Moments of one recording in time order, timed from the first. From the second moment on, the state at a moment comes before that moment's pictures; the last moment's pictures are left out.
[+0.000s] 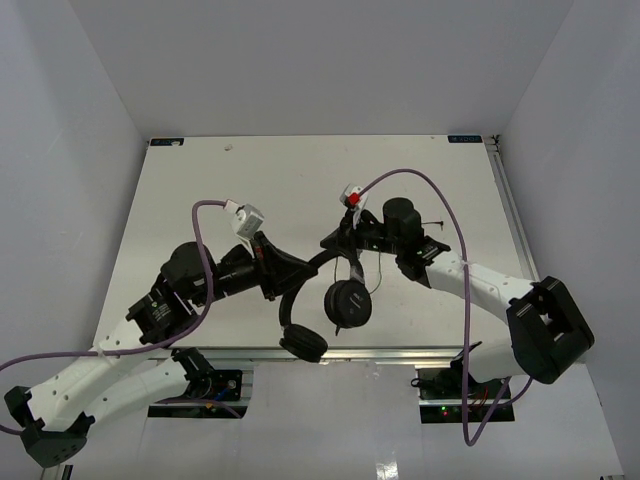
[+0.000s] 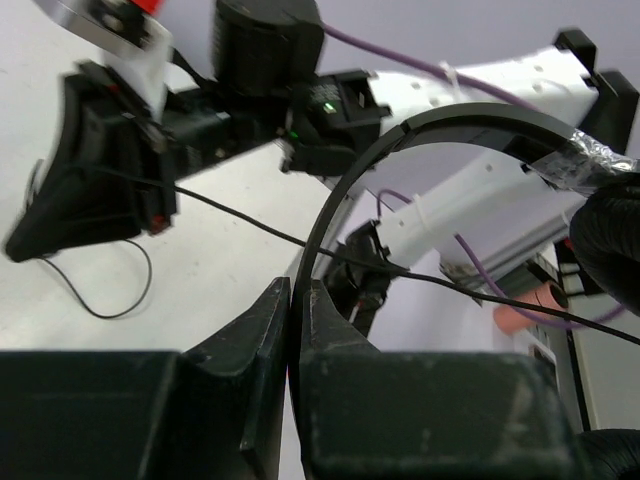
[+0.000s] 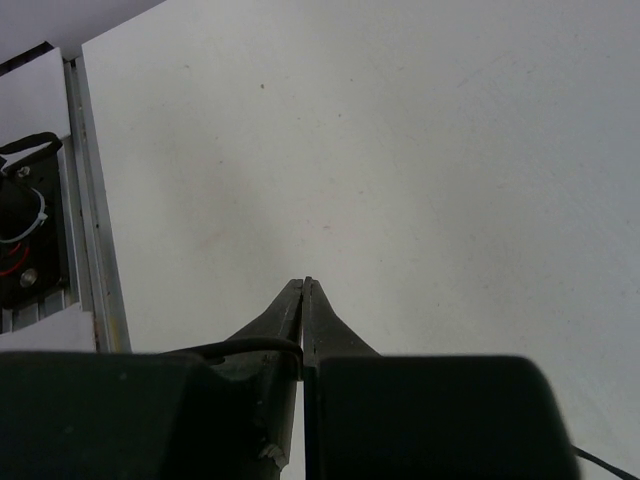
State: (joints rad) left arm -0.87 0.71 0.84 -0.11 0.30 -0.56; right arm 0.67 1.38 0.79 0.34 -0.58 0.07
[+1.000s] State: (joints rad) left arm -0.87 0.95 0.85 -0.61 -0.07 -0.36; right arm 0.47 1.32 1.17 -0.22 -0.45 -0.11
